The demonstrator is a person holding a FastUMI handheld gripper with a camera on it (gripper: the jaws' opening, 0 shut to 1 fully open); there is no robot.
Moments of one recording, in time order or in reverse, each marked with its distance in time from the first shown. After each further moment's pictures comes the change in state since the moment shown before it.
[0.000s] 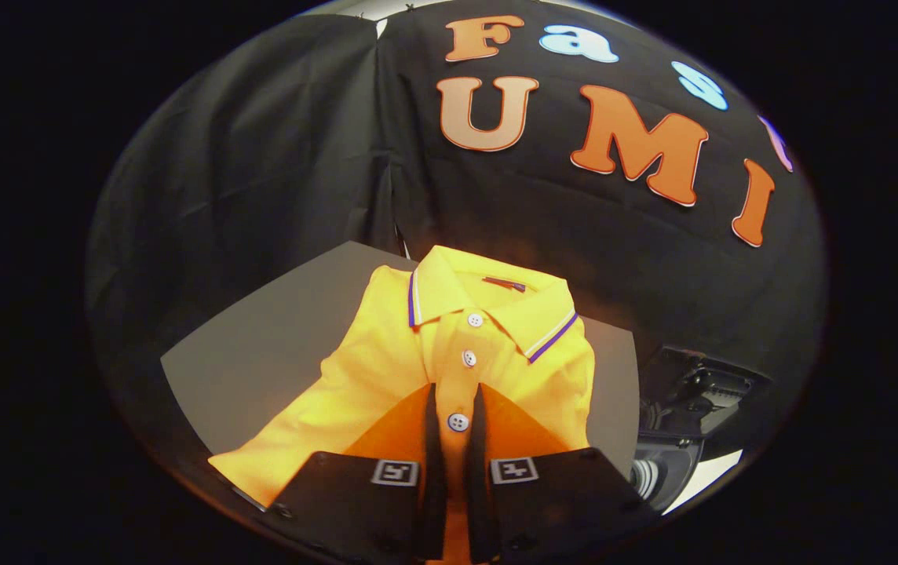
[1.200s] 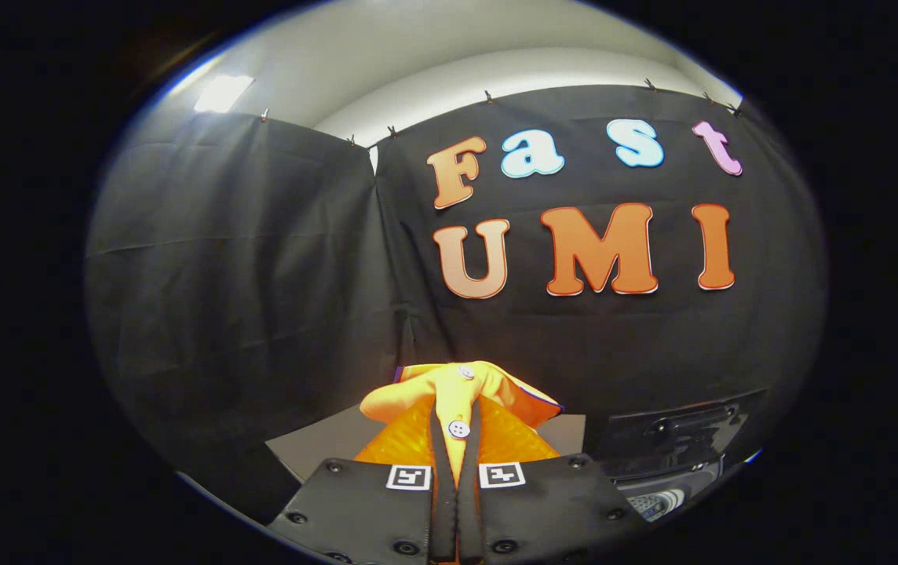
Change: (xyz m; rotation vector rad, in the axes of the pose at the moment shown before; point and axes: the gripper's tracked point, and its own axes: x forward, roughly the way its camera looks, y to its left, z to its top) arm -0.181 -0.038 0.079 0.151 -0.571 0.099
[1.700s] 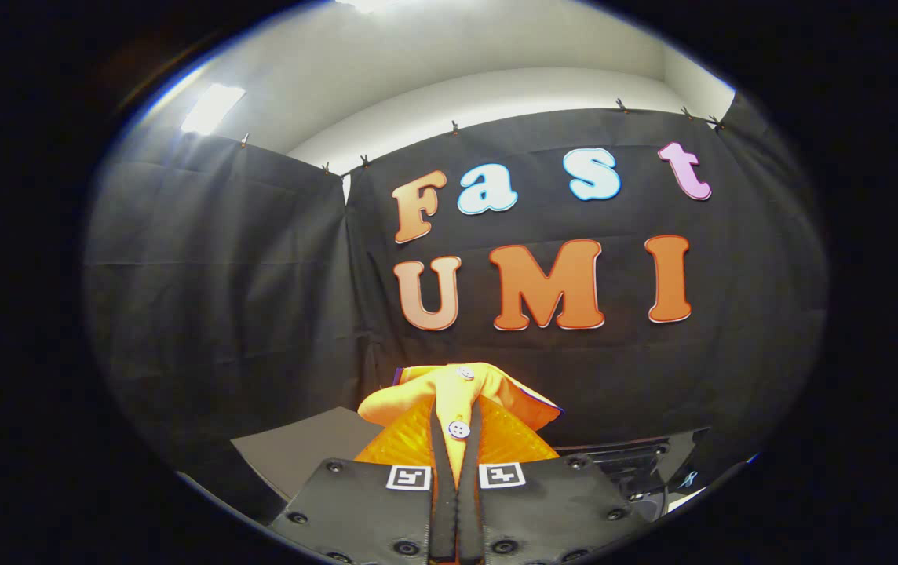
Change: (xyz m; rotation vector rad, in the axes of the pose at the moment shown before) arm -0.054 -0.138 0.048 -0.016 -0.085 -0.091
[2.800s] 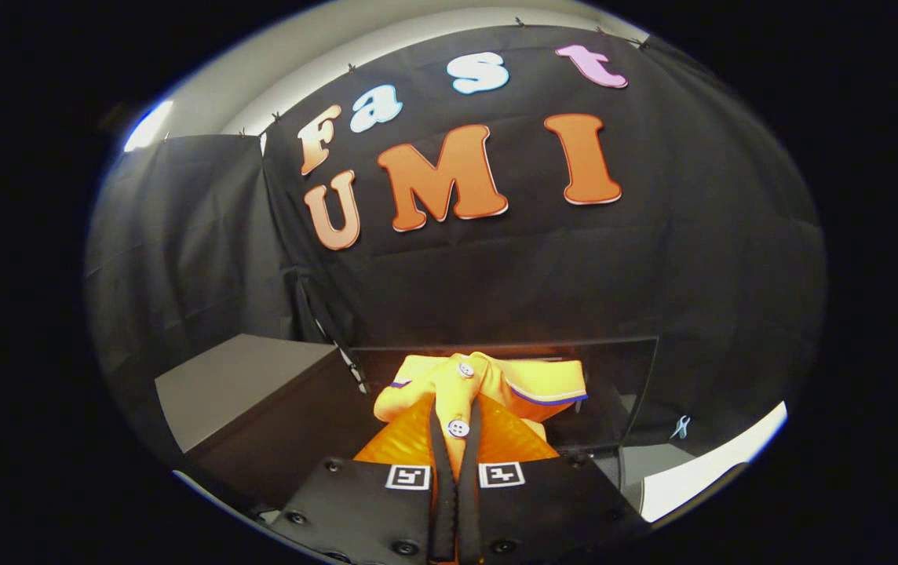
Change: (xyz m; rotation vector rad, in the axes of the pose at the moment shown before) arm 0.009 -0.219 -0.203 0.166 0.292 -0.075
